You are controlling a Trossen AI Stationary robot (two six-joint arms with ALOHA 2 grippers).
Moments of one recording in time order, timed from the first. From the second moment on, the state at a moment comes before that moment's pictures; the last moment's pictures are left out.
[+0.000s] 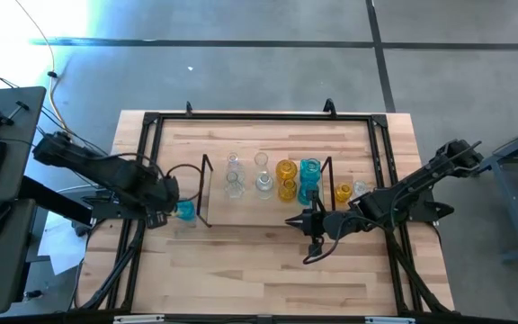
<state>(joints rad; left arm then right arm) -0.38 1.04 0.99 -1.48 -0.10 -0.67 0.49 1.36 0.91 -0.11 0.50 0.02</state>
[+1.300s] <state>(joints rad) -0.17 1.05 0.77 -1.31 -0.13 -0.49 0.49 1.36 0.91 -0.11 0.50 0.02</state>
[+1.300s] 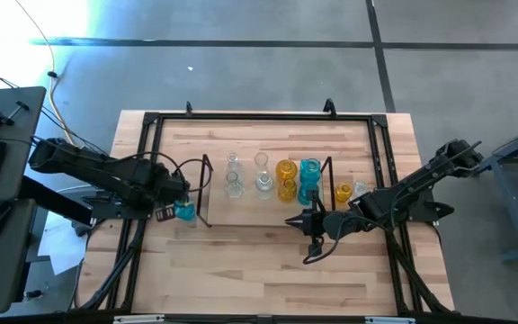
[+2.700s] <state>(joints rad) -0.16 1.19 1.50 -1.57 -0.19 -0.37 0.49 1.36 0.91 -0.09 0.50 0.00</state>
